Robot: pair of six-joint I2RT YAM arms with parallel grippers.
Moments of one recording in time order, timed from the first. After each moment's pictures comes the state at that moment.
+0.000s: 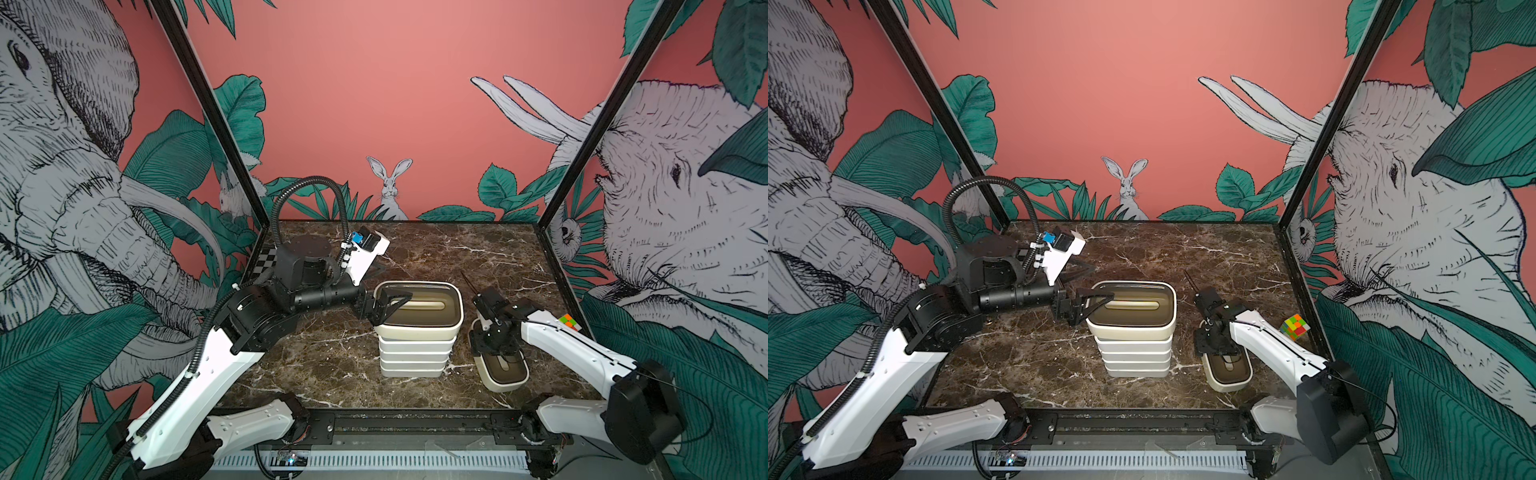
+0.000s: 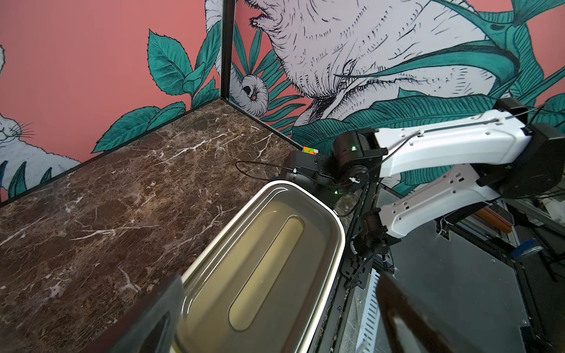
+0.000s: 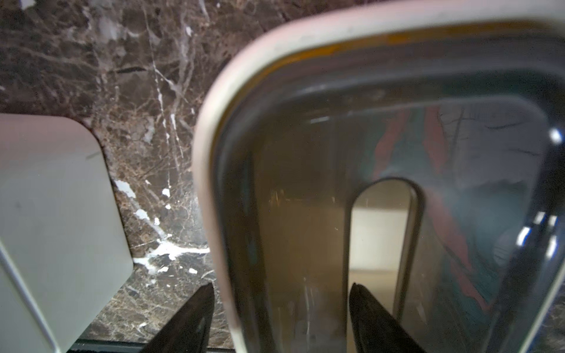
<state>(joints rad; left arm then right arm) -0.81 1.05 1.52 -0.84 0.35 -0.11 0.50 1.27 0.81 -1.01 0.02 0.43</state>
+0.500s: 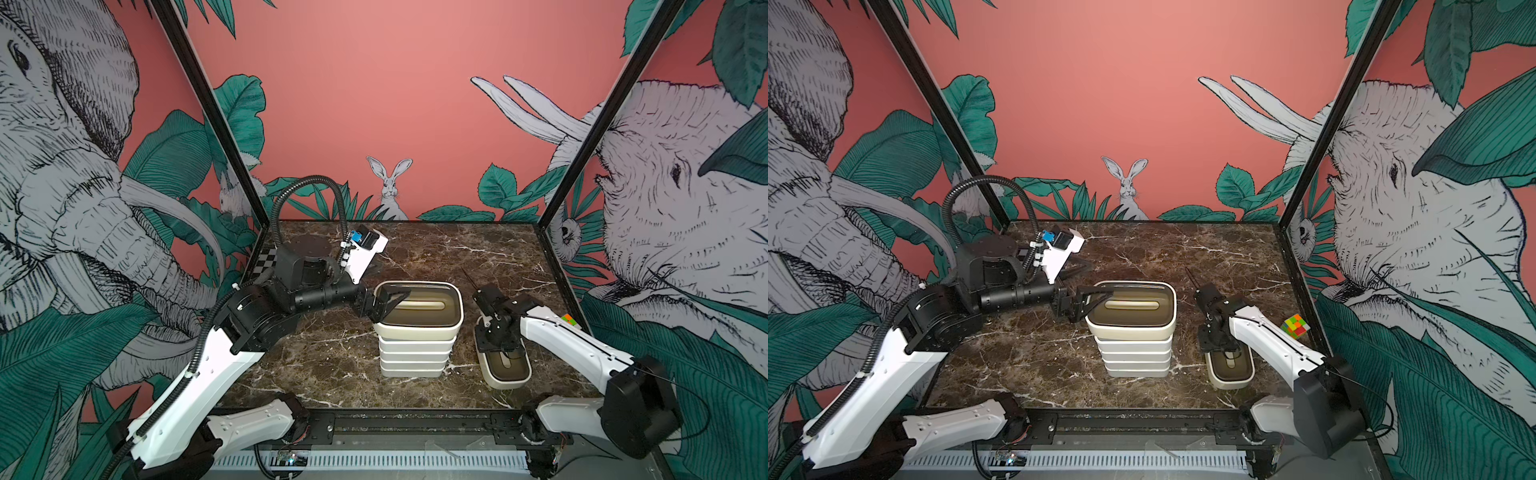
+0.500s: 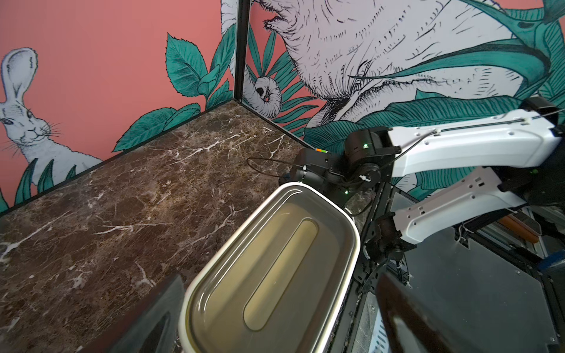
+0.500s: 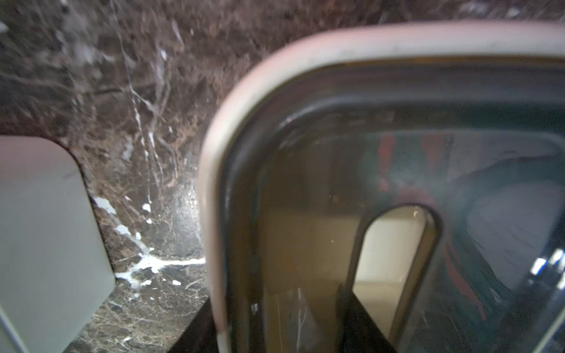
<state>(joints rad) -0.81 1.06 1.53 -0.84 0.28 -0.10 0.45 1.29 0.87 -1.04 0.07 0.39</state>
